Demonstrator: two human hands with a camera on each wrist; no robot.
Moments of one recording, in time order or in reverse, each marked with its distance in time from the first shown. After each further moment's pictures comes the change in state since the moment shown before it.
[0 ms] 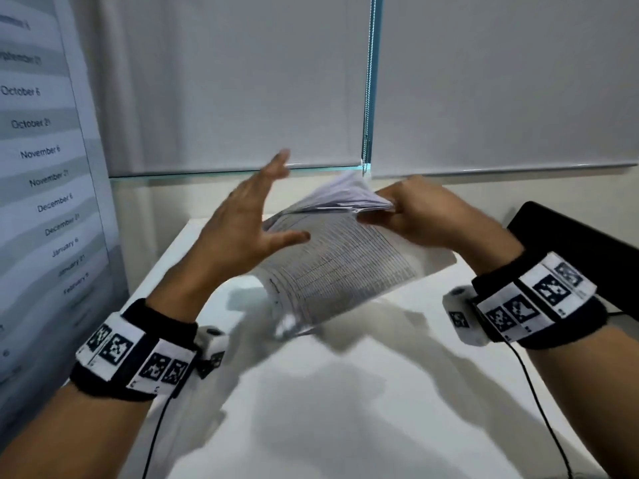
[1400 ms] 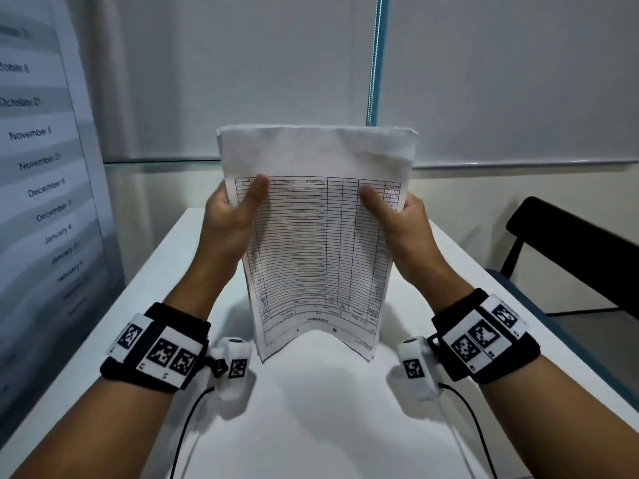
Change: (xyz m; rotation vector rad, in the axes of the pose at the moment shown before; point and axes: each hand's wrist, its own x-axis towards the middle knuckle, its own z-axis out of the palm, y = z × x) left_hand -0.007 -0.009 0.022 -0.853 0.393 -0.485; right_hand 0.003 -0.008 0.080 1.243 0.389 0.259
